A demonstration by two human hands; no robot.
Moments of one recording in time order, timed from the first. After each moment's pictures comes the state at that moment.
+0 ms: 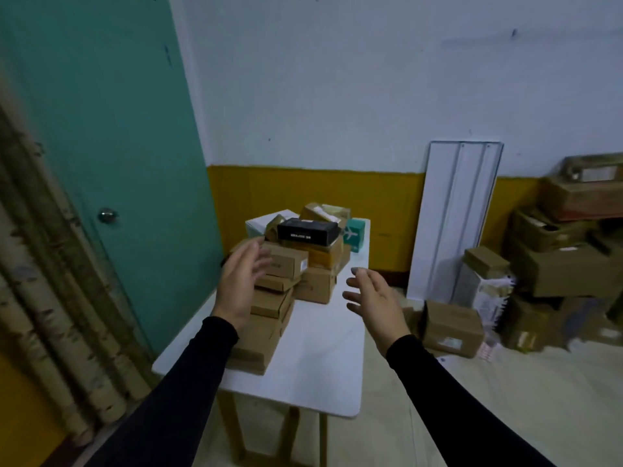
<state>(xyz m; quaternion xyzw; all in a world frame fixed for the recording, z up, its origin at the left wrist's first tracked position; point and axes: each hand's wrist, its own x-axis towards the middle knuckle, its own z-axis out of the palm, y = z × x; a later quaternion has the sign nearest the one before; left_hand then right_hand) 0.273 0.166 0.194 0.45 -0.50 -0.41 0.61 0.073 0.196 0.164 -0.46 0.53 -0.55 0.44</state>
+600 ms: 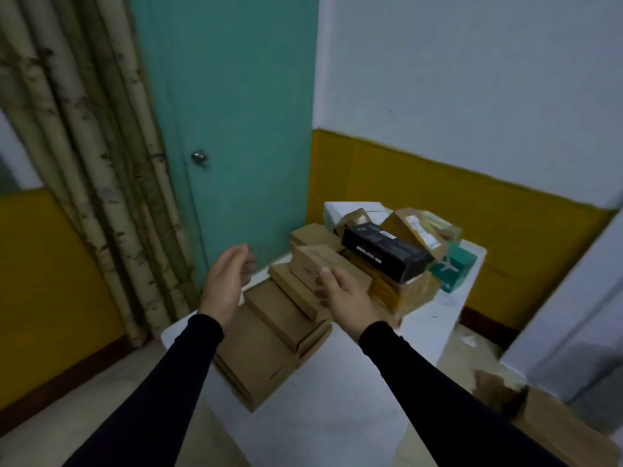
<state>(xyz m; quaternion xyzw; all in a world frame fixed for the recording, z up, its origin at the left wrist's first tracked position) 0.307 -0.020 0.121 0.62 -0.28 -0.31 0.67 0.127 -0.087 0.115 -0.68 0.46 -0.28 0.49</state>
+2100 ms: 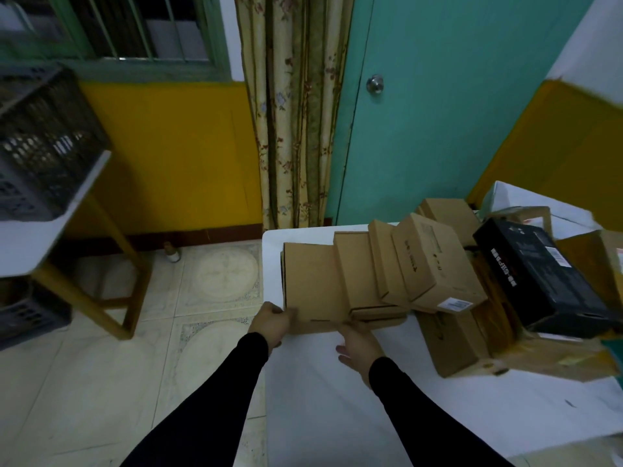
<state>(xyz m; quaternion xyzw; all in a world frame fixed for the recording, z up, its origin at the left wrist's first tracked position) 0.239 0.019 -0.065 0.79 0.10 -0.32 0.52 0.141 -0.131 -0.075 -0.57 0.45 0.09 0.68</state>
